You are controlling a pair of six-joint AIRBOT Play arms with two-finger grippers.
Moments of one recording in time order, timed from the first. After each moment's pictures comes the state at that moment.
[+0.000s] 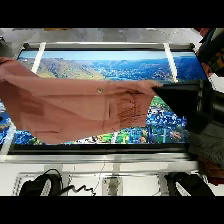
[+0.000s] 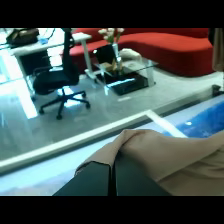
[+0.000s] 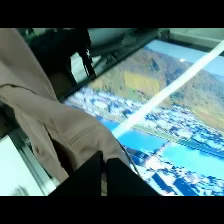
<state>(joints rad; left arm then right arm) 0.10 -0.41 1.21 0.88 -0.88 -0.92 0.27 -0.65 1.26 -0.72 1.01 1.25</state>
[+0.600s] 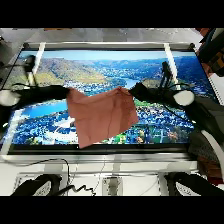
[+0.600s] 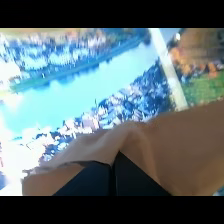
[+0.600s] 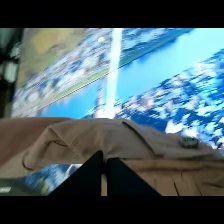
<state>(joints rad) -0.02 -1.10 1.04 0.88 -0.84 -1.11 0.25 -1.20 1.04 -0.75 0.66 1.59</state>
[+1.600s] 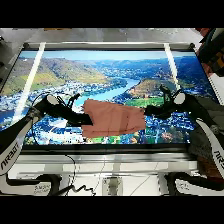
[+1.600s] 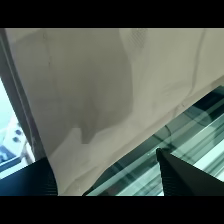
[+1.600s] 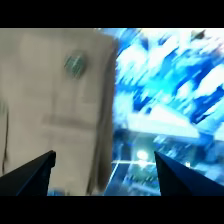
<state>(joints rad) -0.11 -1.50 0.99 0.87 -1.21 -1.15 0.00 -1.38 1.00 -1.16 1.03 1.54</state>
